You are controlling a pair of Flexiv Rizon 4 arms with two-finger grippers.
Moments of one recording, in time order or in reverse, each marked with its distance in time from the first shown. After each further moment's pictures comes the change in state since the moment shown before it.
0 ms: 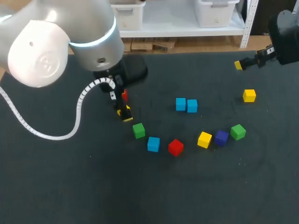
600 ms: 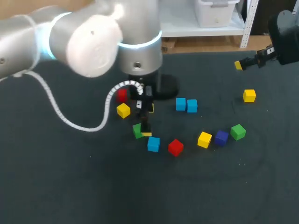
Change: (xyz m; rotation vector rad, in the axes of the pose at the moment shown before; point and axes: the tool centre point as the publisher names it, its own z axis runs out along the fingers) left arm -0.052 -0.032 0.054 0.235 0.102 0.297; right arm 0.000 0.000 0.000 0.000 0.000 0.000
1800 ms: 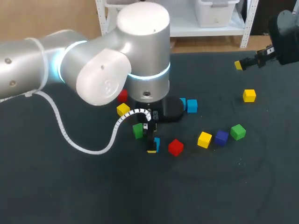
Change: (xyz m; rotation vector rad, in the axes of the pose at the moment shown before) left arm -0.008 -0.023 0.049 -0.050 0.008 -0.019; right arm 0.000 0.000 0.000 0.000 0.000 0.000
